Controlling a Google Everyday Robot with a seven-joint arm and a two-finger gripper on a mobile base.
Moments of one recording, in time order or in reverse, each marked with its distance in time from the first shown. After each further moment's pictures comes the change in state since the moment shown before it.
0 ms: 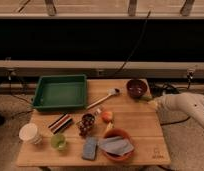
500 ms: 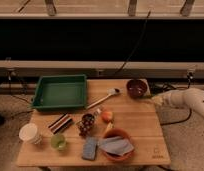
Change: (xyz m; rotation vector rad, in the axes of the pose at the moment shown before) arm -0.016 -0.023 -0.021 0.008 -0.035 0.001
